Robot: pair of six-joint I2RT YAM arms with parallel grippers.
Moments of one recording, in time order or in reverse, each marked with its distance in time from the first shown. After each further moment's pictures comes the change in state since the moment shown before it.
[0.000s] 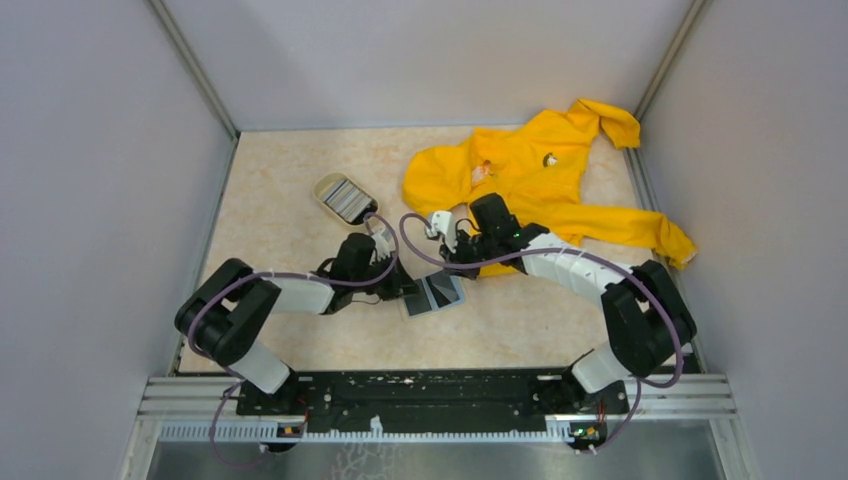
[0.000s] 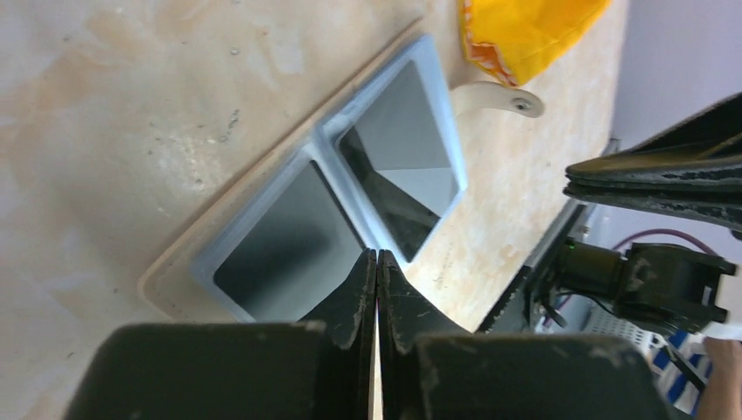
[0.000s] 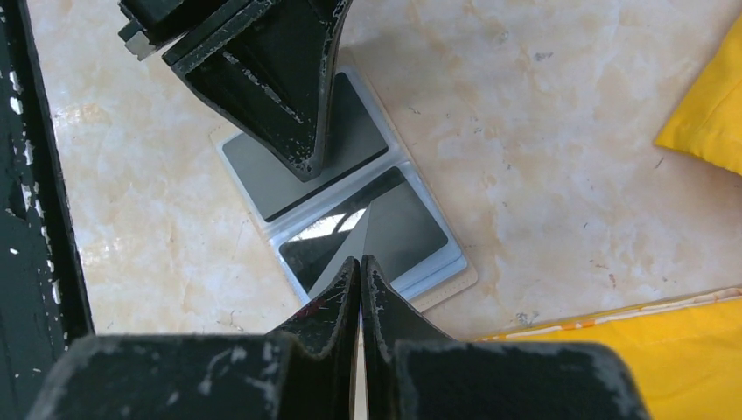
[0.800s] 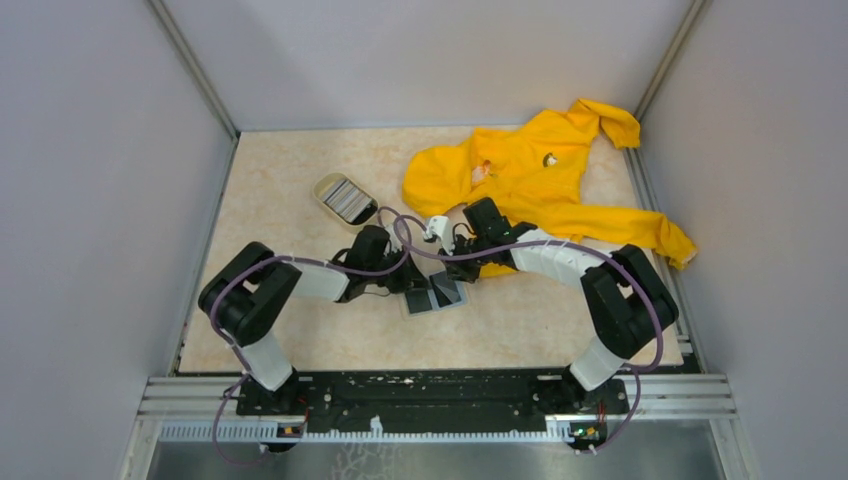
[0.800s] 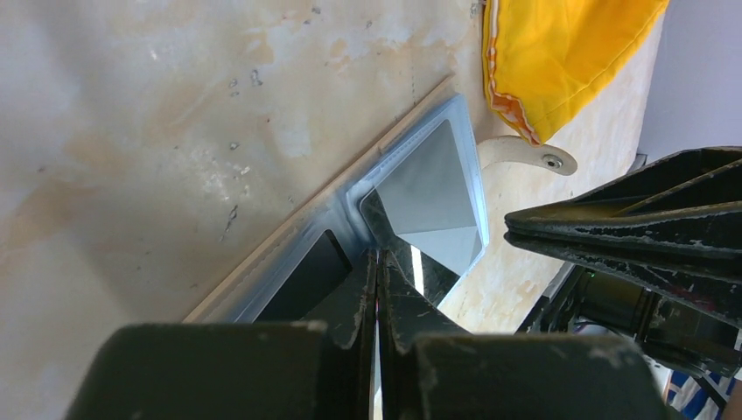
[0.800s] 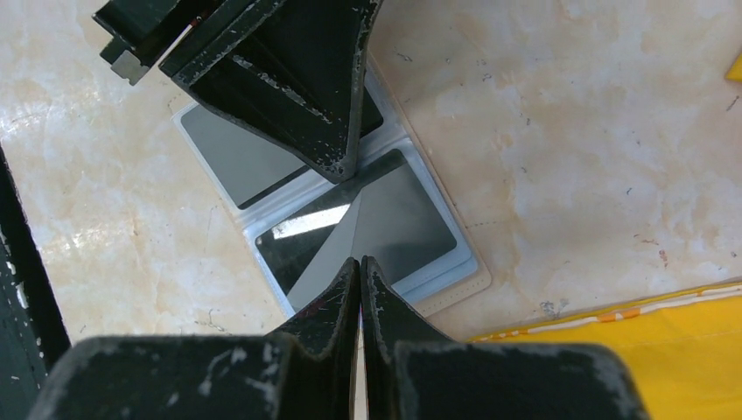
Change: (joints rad) left arm -0.038 0.142 0.134 -0.065 -0.076 0.033; right arm 0.000 0.118 0.017 -0.019 0.056 0.026
